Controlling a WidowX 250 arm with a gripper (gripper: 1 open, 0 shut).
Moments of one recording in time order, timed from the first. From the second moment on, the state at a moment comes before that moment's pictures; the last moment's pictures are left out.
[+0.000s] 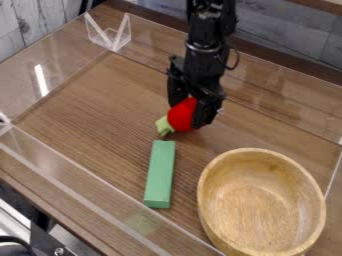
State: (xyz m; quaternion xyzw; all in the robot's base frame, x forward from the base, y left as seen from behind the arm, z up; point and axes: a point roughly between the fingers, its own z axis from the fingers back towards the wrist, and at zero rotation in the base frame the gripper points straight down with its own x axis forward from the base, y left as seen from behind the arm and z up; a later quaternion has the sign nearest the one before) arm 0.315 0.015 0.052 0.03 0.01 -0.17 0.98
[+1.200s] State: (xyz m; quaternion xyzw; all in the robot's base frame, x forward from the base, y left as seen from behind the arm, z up) arm 0.365 -0.064 0.071 0.03 -0.04 -0.16 0.99
